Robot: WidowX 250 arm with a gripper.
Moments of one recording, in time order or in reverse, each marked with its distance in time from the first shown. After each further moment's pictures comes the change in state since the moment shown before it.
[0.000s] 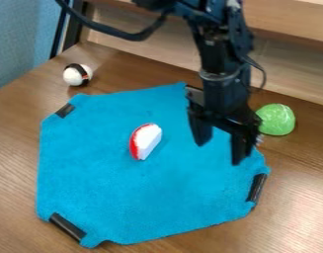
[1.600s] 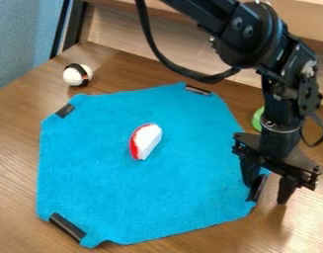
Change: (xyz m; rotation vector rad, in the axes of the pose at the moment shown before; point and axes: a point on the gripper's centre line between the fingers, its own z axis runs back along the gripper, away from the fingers) arm 0.021 -0.046 -0.058 0.066 0.020 0.119
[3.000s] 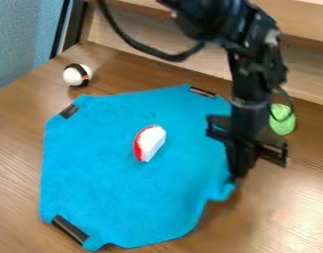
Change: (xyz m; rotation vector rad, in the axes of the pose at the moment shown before) arm -0.005 0.043 0.026 0.010 0.007 0.075
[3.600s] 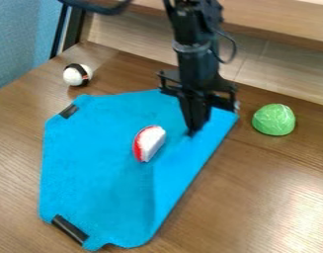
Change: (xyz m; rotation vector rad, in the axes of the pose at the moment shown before) arm 0.001 0.064 0.049 -0.027 -0.029 0.062
